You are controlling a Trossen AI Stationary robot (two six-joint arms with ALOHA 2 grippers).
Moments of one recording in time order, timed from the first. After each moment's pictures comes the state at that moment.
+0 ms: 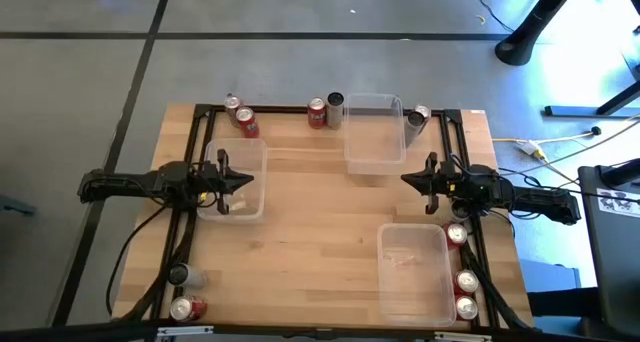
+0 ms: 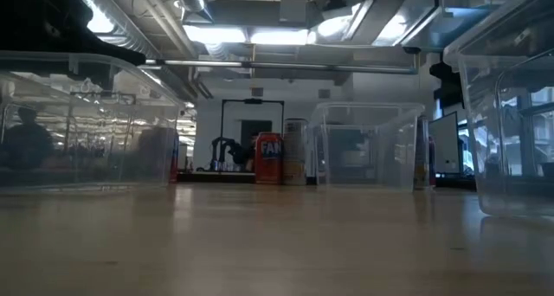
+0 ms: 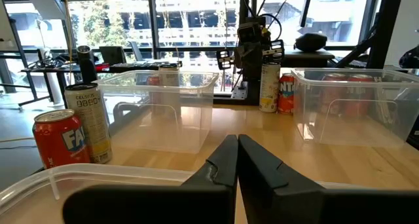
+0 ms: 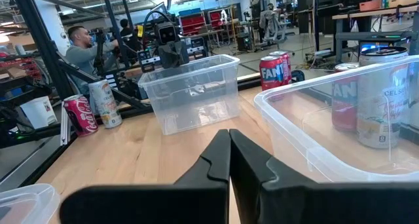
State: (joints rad) left arm -0.02 0.02 0.01 0.04 -0.20 0.03; right arm -0.11 0.01 0.01 0.03 0.03 0.18
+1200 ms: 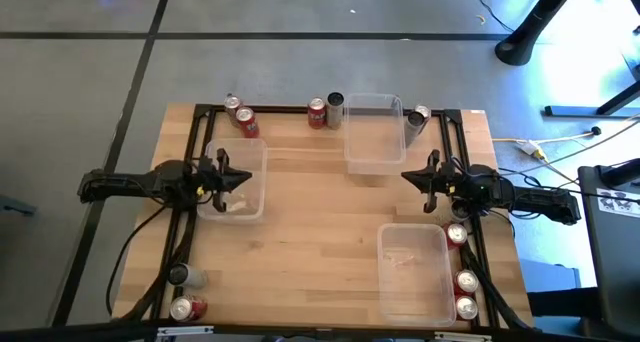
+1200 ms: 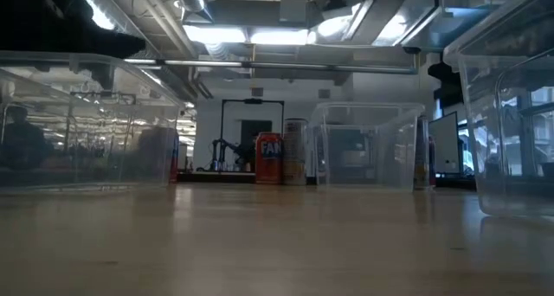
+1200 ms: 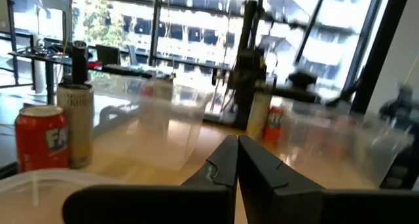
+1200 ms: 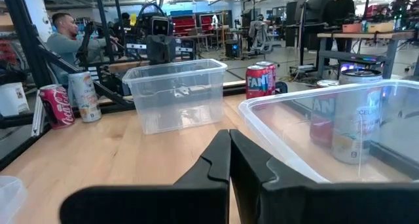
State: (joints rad) left arm -0.02 0.02 0.01 0.14 -0.21 -0.16; right arm -0.11 0.01 0.01 0.04 0.08 0.07
